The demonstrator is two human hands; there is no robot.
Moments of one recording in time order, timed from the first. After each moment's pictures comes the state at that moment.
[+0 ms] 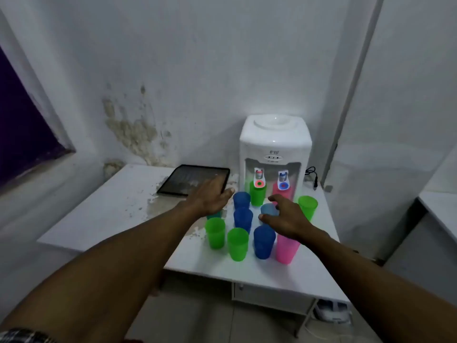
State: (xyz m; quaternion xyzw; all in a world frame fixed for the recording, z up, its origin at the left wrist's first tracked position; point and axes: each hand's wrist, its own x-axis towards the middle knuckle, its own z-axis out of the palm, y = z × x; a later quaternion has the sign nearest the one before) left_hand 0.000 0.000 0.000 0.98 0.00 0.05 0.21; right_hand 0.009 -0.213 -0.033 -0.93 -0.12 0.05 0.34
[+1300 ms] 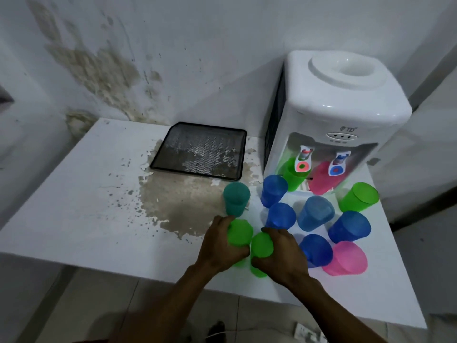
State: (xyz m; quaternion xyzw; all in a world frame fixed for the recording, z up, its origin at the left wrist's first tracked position) left_hand 0.079 0.102 -0.211 0.89 0.05 -0.02 0.45; right_hand 0.082 -0.068 -0.173 -0.96 -0.05 0.12 0.26
